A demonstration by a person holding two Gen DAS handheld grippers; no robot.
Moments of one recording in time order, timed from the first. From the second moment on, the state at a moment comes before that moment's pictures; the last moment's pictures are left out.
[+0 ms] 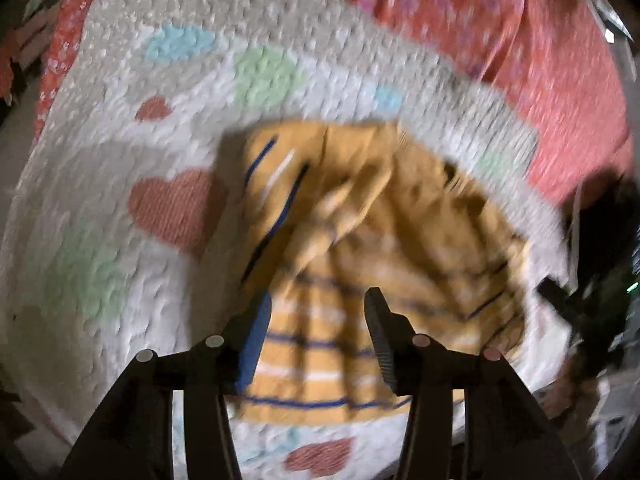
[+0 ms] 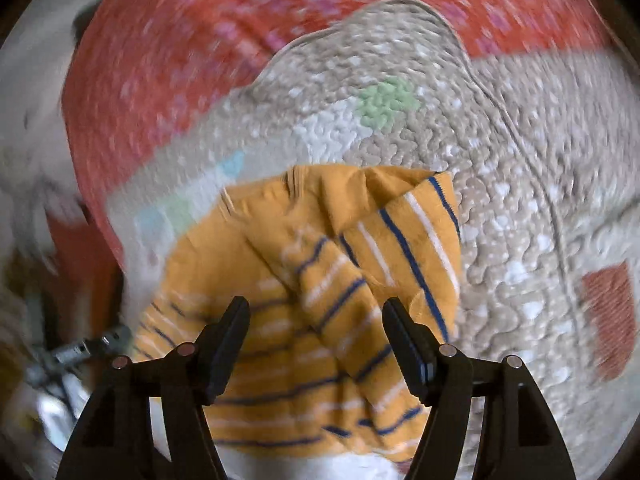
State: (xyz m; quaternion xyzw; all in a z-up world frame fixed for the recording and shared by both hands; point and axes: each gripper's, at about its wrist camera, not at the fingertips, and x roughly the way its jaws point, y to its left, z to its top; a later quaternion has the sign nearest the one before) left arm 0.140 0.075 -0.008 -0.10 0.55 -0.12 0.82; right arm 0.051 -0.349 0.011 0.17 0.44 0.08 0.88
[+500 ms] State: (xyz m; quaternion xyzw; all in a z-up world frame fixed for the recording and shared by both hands) left arm 0.132 0.063 -0.045 -0.04 0.58 -0.08 0.81; right arm 0.103 -0.435 -0.026 0.20 0.47 -0.12 0.85
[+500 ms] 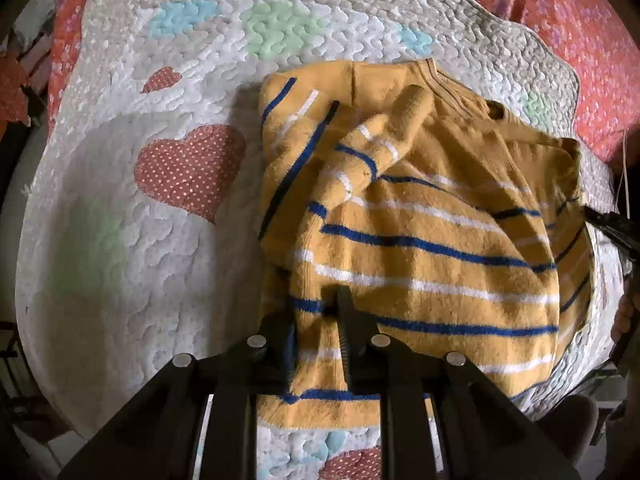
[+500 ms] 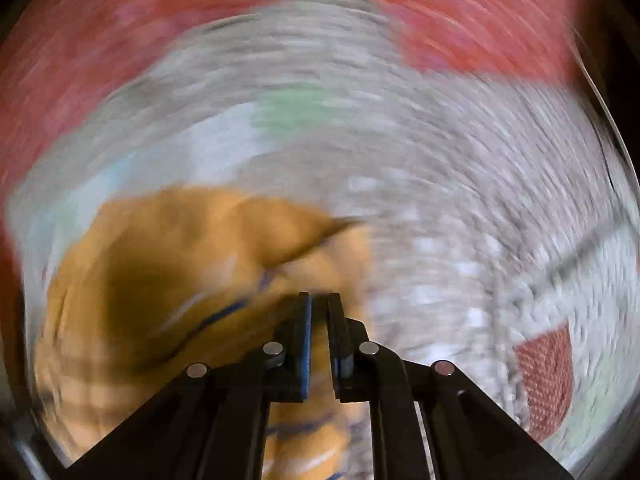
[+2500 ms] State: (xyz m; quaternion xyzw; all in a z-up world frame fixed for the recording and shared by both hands) left arm 0.114 0.095 -0.016 -0.05 0.56 -0.08 0.82; right arm -0.014 -0.399 -0.049 0.30 0.46 0.04 0.83
